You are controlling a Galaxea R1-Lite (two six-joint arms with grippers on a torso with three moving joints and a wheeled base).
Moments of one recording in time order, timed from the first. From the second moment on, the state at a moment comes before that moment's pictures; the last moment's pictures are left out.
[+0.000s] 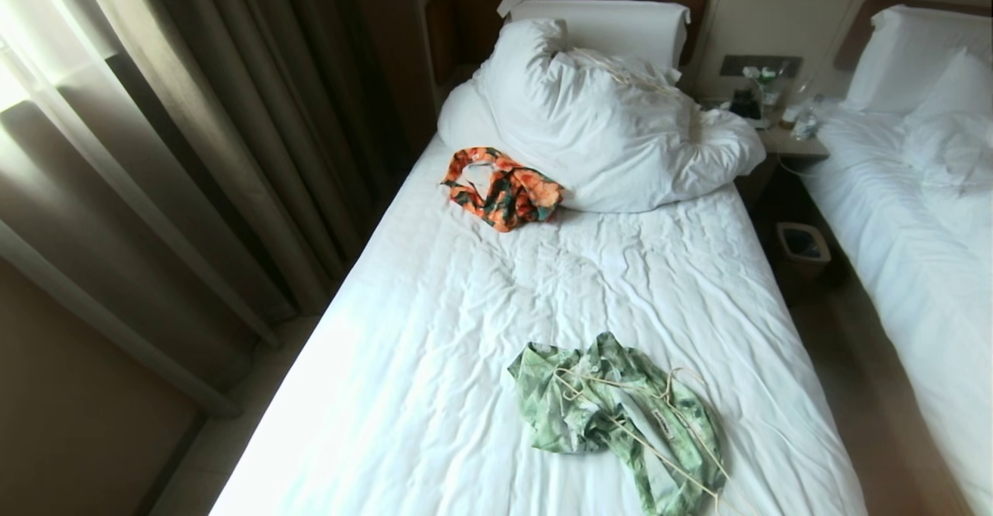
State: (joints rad) left arm 0.00 0.08 -0.27 0.03 0.21 0.01; right arm 0.13 0.40 -0.92 0.74 -0.44 0.29
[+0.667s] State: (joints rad) left arm 0.00 0.00 -0.01 0.01 -0.02 0.09; right arm 0.00 0.02 -0.10 -0.03 -0.03 0.02
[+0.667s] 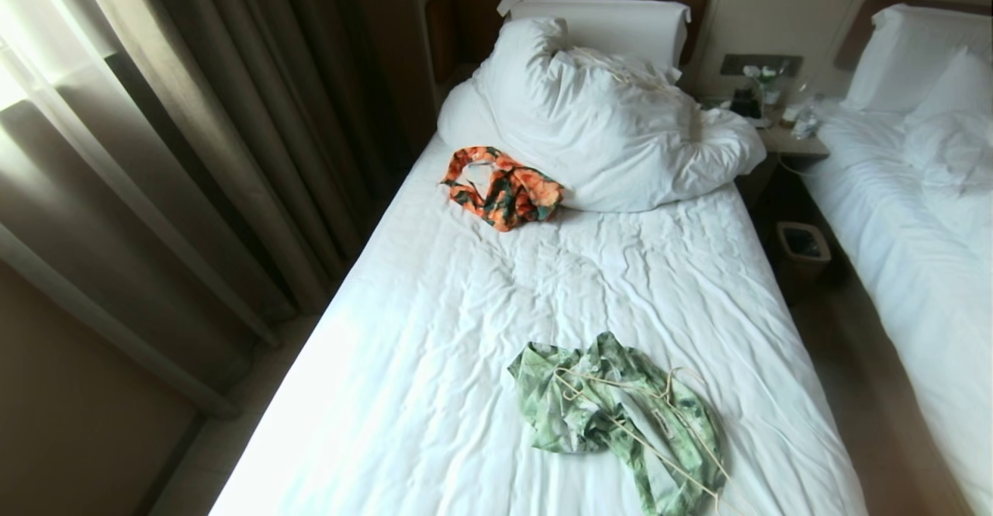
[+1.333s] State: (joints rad) left arm 0.00 0.00 0.00 0.00 0.03 -0.05; right arm 0.00 0.00 0.00 0.00 0.03 -0.09
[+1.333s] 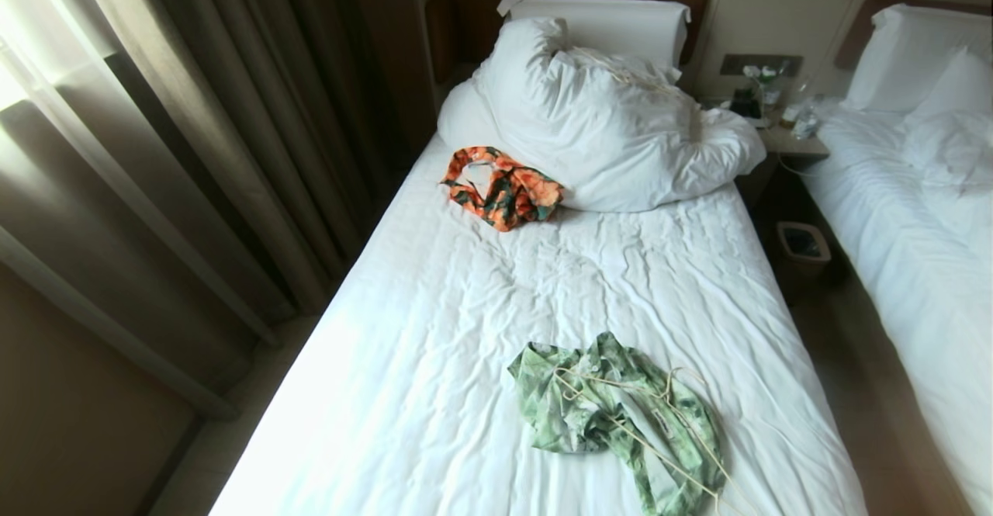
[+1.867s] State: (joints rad) left arm 0.00 0.00 0.00 0.00 0.03 -0.05; right arm 0.00 0.00 0.00 0.01 0.03 -0.09
